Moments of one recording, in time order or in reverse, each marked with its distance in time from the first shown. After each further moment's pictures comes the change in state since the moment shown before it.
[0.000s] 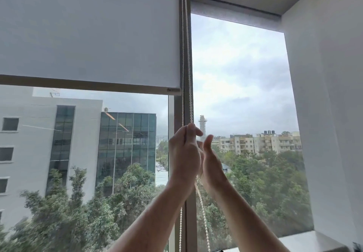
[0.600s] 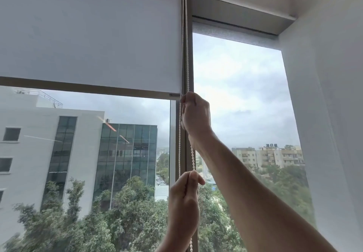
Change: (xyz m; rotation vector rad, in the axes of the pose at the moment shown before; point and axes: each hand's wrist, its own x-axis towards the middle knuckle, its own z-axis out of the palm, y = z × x) left_hand -0.045 -0.038 -0.022 -0.017 -0.108 0.027; right_hand 0.061 -0.128 0.065 -0.177 0.275 -0.371
